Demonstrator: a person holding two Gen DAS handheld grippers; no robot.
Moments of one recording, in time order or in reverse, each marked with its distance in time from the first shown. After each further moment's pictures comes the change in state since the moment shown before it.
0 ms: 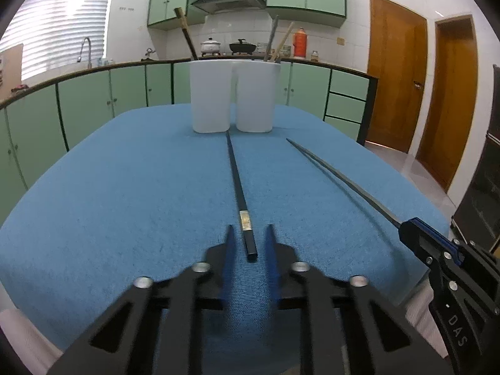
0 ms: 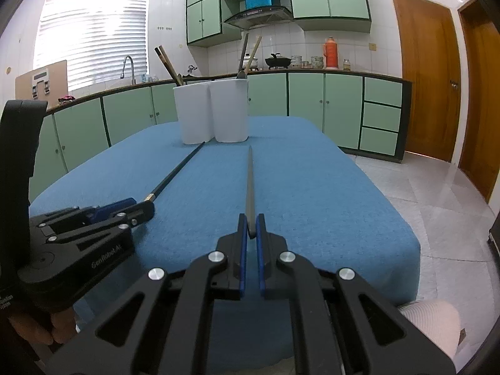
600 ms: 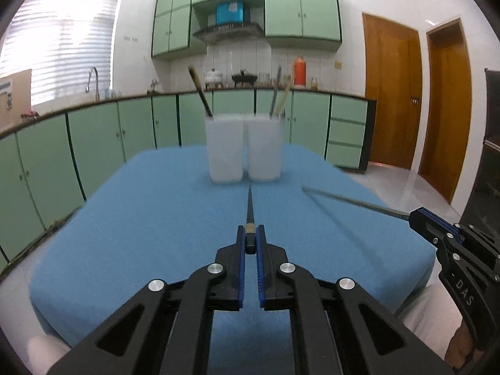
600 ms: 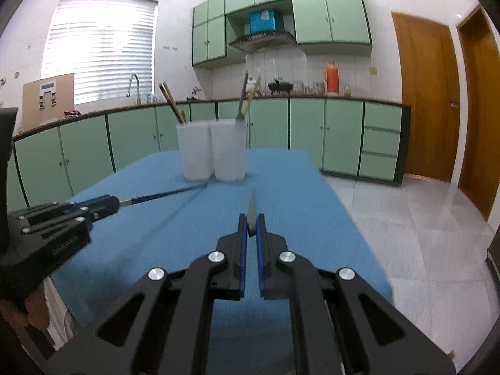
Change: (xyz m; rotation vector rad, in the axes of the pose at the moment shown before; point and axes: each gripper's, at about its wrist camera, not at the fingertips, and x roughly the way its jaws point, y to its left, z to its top) left arm -0.058 0.012 0.034 0.048 -0.156 0.025; right arm -0.038 -0.007 0.044 -0.053 -0.141 0.011
